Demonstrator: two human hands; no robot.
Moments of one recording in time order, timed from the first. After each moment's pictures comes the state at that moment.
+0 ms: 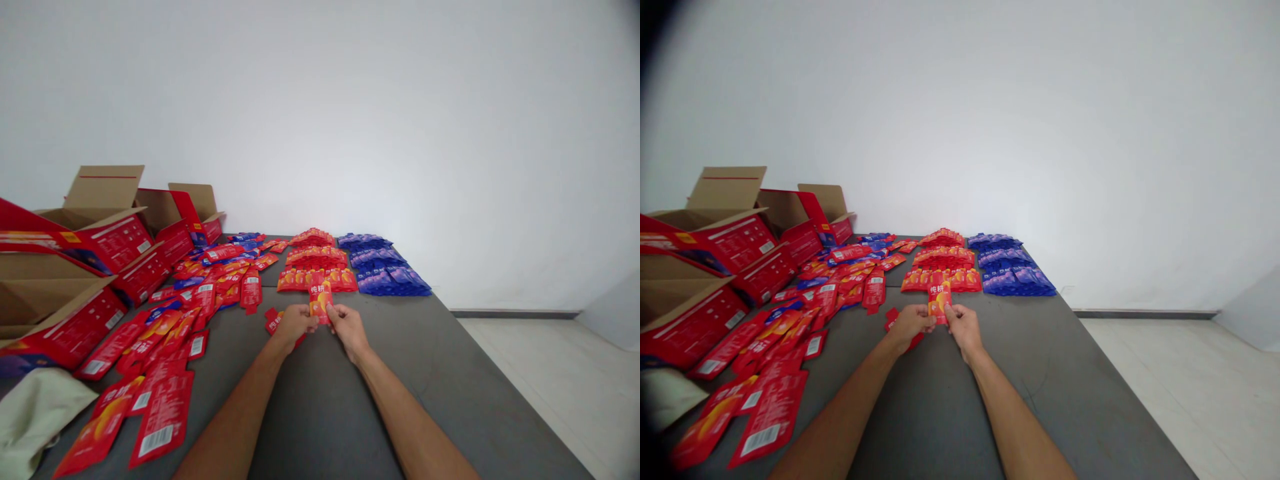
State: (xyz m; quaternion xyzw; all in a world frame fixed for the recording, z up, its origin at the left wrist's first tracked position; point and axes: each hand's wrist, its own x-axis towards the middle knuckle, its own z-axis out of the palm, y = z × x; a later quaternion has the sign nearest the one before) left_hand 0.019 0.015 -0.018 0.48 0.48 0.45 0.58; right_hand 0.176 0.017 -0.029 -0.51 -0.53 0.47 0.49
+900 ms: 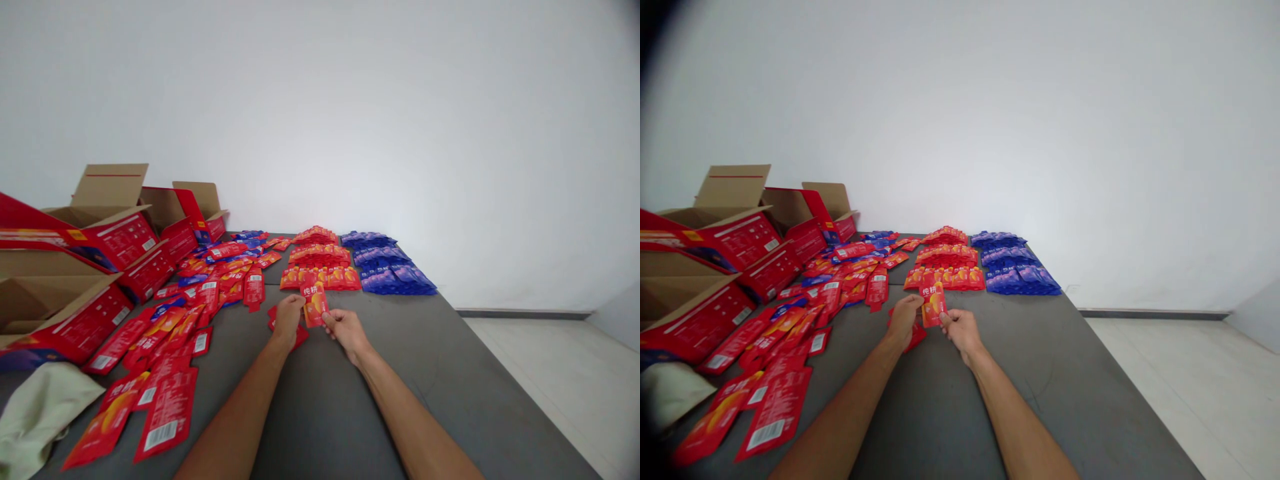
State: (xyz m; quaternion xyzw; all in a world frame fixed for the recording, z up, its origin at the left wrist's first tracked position) left_hand 0.017 0.032 -0.028 0.33 0.49 0.62 0.52; right_hand 0.168 0.012 -0.033 -0.50 -0.52 0.54 0.44
